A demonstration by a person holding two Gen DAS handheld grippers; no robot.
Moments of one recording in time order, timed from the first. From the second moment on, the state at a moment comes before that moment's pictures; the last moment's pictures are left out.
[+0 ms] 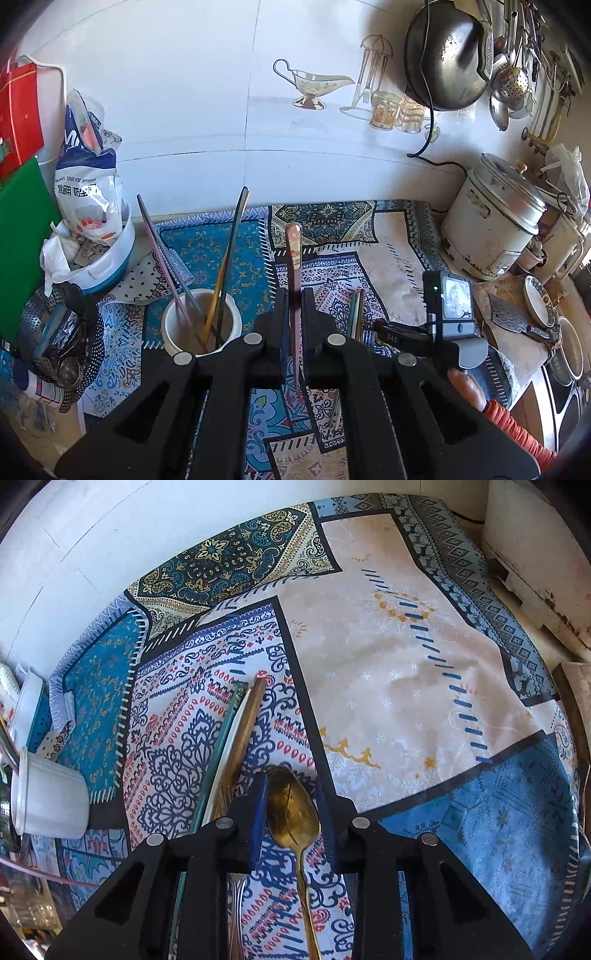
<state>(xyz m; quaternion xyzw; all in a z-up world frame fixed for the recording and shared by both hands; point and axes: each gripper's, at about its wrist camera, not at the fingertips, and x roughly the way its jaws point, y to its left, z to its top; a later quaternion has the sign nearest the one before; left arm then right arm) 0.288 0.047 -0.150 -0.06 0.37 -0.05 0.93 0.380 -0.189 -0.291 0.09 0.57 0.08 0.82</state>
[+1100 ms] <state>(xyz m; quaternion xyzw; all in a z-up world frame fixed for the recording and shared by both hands) 0.282 0.052 -0.152 -0.07 0.37 -0.03 0.93 0.337 -0.170 -0.293 -0.08 0.54 0.13 0.83</state>
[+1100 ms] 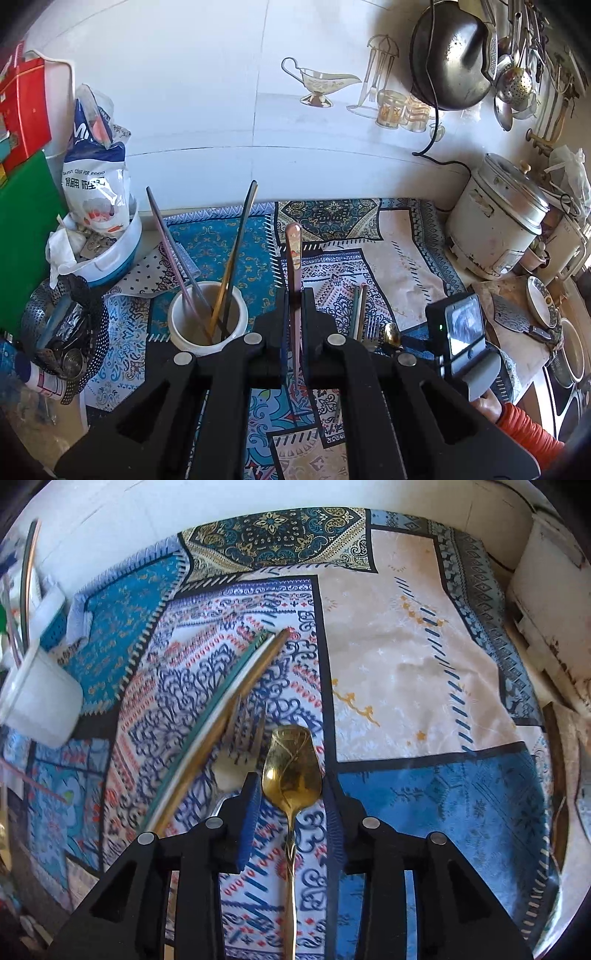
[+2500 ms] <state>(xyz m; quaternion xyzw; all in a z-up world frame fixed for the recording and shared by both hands) 0.266 0.058 -0.113 -0.06 0.32 -0.04 0.94 0.311 -0.182 -0.163 0.01 0.40 0.11 0.91</state>
